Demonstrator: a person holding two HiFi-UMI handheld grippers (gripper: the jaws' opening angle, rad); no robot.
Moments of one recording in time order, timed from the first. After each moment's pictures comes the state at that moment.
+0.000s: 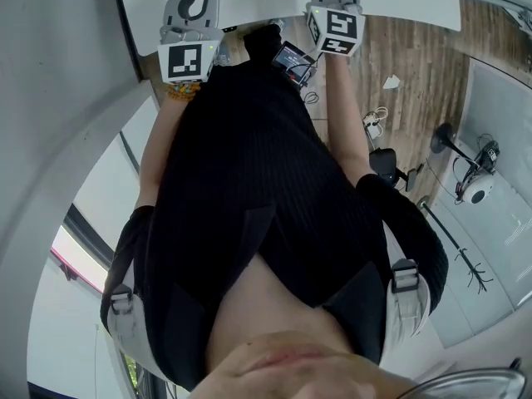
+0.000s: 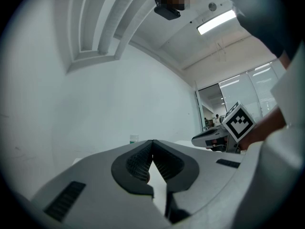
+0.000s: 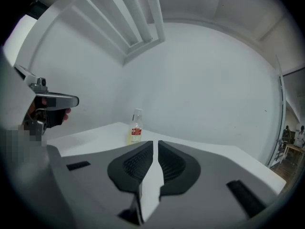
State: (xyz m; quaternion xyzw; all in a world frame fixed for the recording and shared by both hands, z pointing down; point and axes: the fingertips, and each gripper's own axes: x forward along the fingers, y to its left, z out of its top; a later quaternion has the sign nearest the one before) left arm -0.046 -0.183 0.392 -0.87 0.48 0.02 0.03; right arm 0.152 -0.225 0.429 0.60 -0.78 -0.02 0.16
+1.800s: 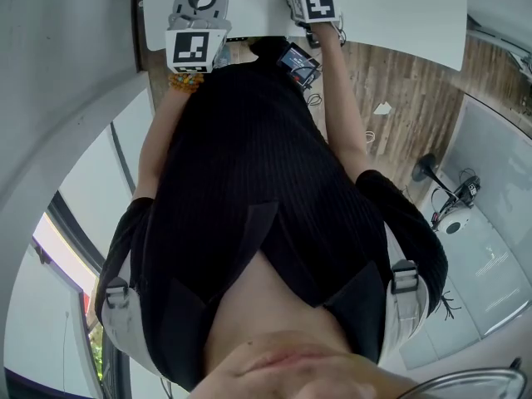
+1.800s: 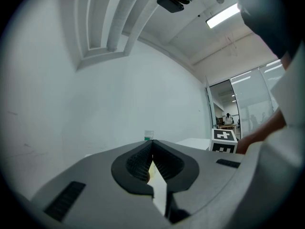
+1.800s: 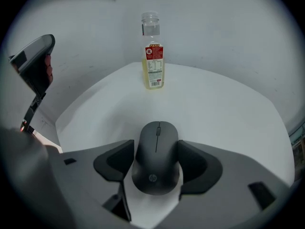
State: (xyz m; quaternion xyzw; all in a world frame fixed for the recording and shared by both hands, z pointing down) left arm -0.078 -0.223 0.405 -0.85 0.53 0.01 0.02; right arm 0.101 -0.259 0.606 0.44 -0.75 0.25 0.43
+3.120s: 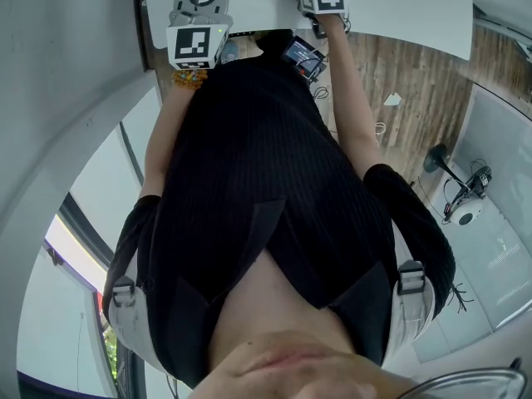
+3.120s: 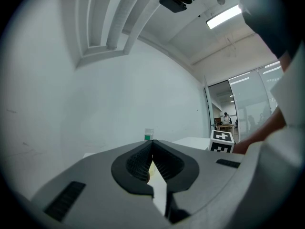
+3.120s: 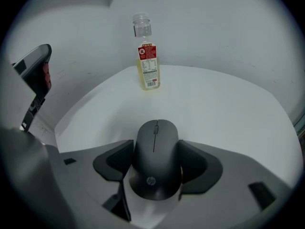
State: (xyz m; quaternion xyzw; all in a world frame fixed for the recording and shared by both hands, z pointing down) left arm -0.085 -0.222 0.410 -0.85 0.52 0.01 0.01; right arm 0.103 -0.265 0.616 0.45 -0.76 0.27 0.39
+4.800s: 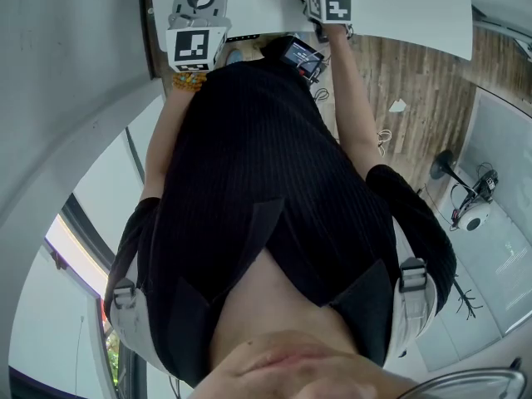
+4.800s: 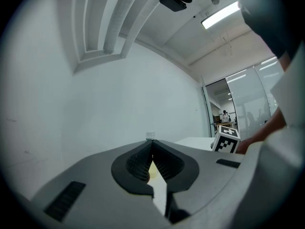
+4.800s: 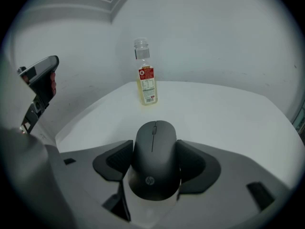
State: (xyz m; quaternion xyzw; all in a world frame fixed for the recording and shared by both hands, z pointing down) left arm -0.090 -0.215 0.395 -0.85 0.52 0.00 0.04; right arm 0.111 -0.268 0.584 0.49 -0.78 0.23 0.32
